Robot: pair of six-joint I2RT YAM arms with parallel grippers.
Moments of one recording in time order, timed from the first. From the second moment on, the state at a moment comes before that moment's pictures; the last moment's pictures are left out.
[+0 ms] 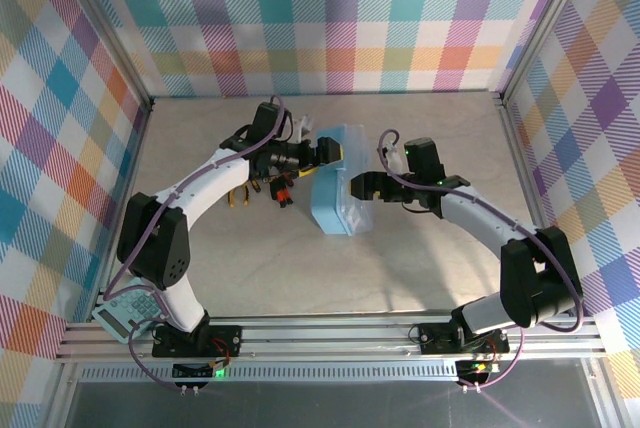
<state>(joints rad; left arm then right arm) -0.47 1.74 1.38 -0.39 0.64 -0.64 0.37 1.44 0.90 -0.22 -0.59 0.39</state>
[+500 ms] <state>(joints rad) -0.47 1.76 1.40 -0.34 0.67 -0.68 0.36 1.52 1.01 -0.24 -0.53 0.37</state>
